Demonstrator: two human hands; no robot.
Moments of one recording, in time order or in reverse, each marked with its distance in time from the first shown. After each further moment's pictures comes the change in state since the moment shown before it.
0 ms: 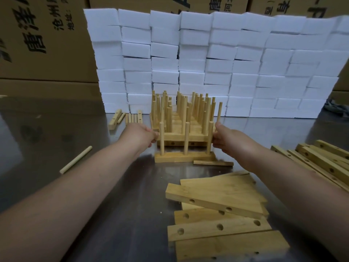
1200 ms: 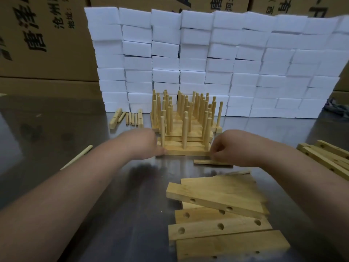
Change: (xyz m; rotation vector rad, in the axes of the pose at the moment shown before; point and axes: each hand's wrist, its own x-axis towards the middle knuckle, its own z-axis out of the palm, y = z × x) left_hand -0.007 0.006 -0.009 0.978 -0.284 0.300; right_hand -0.022 -0.016 -0.012 -0.966 -0.098 -0.330
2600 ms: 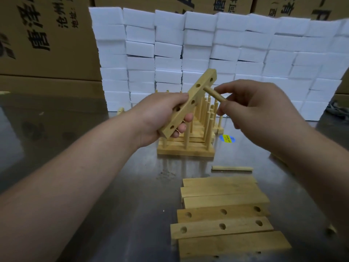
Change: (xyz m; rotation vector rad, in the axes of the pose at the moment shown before) left_hand -0.052 0.046 -0.060 -1.417 -0.016 0.242; right_hand -0.047 -0.041 -0.052 0.588 0.597 -0.220
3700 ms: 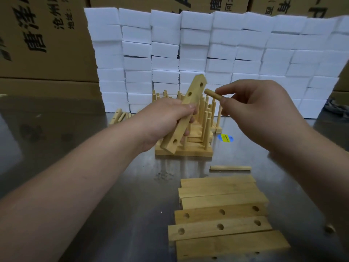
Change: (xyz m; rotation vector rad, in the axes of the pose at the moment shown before) left_hand 0.003 -0.008 0.006 0.161 -0.002 0.055; right_hand 0.000 0.004 -0.002 -0.070 0.079 0.057
